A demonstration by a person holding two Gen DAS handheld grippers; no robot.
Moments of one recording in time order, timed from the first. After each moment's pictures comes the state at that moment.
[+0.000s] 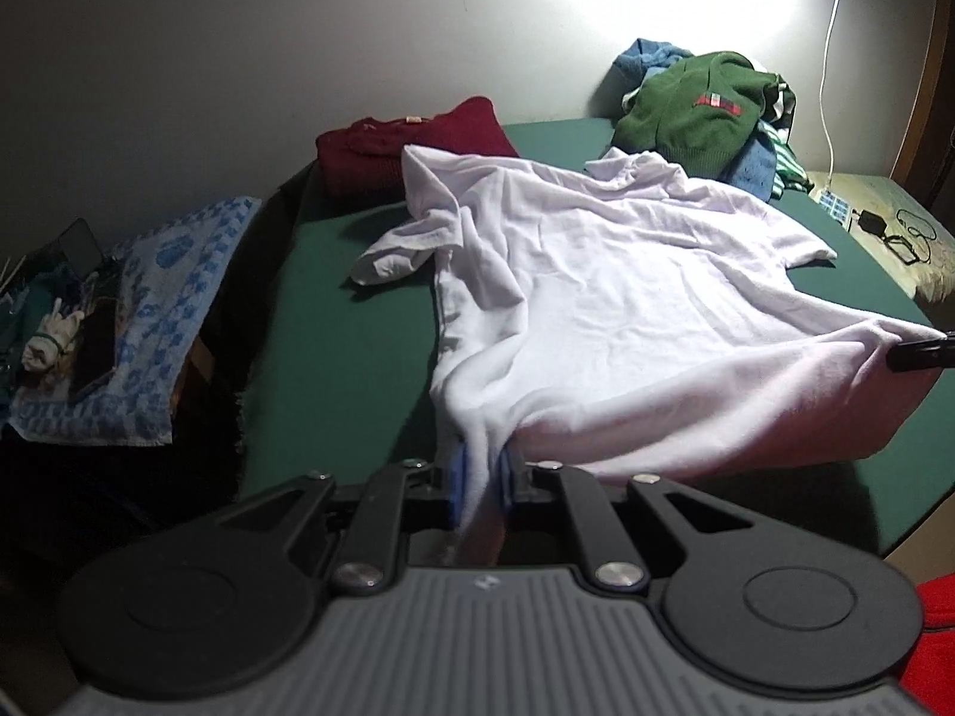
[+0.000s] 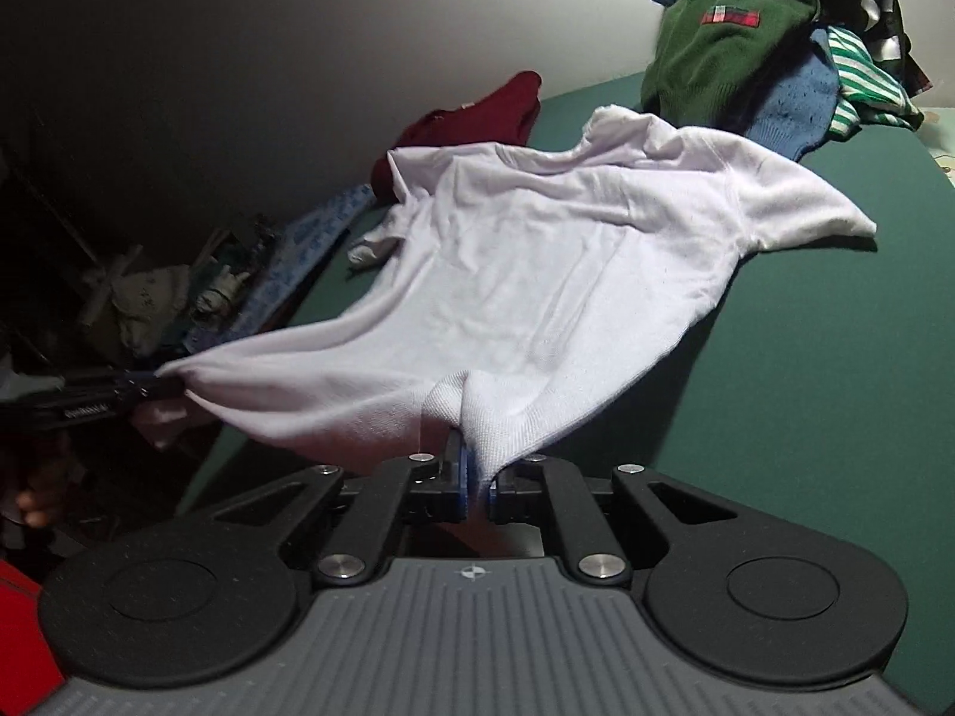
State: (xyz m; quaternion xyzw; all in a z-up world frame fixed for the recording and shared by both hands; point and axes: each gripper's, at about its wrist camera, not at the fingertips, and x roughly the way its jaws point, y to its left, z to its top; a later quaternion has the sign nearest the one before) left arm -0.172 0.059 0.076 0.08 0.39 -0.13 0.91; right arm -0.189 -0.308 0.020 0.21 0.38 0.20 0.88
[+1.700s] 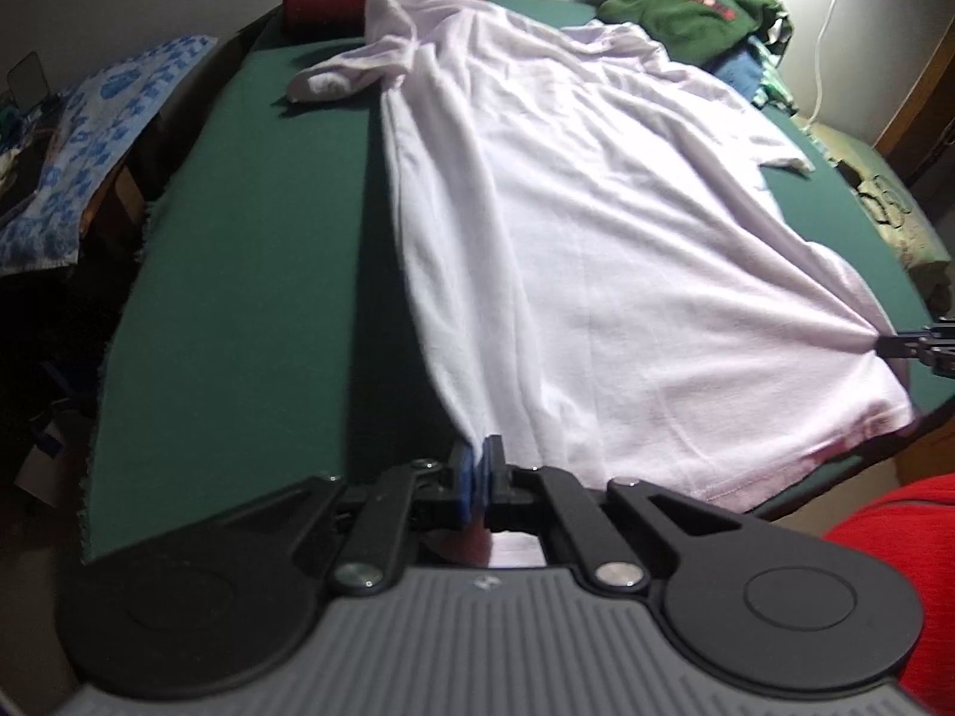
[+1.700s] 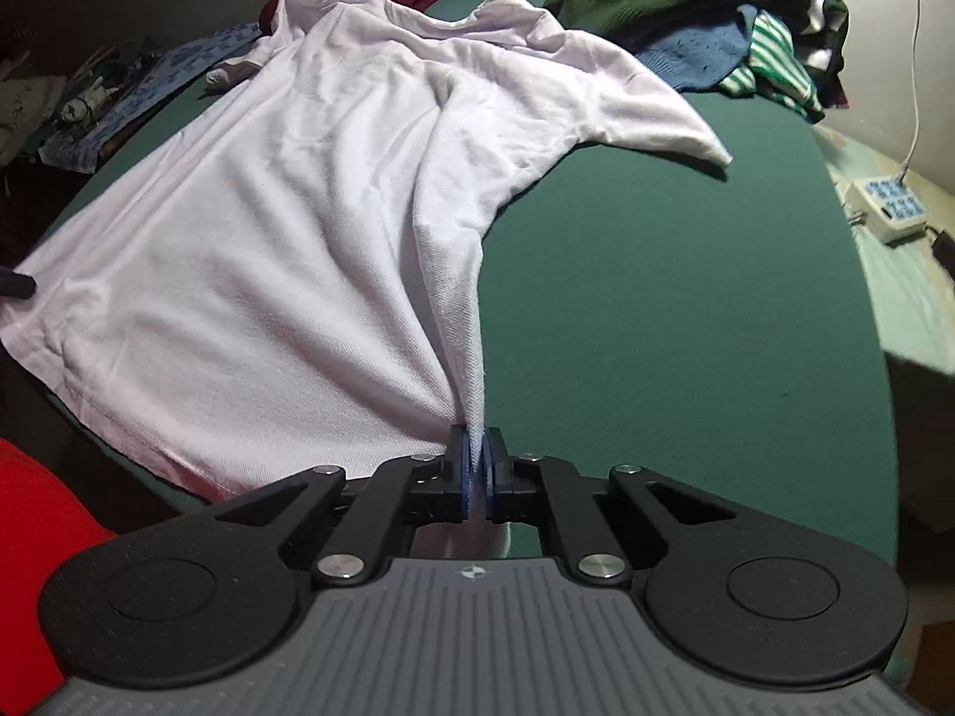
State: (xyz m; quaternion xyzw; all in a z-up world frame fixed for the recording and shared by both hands) left arm -0.197 0.052 0.002 0.01 0.50 -0.16 0.85; right arm -0.217 -0.316 -0.041 -0.01 0.49 0.09 0.87
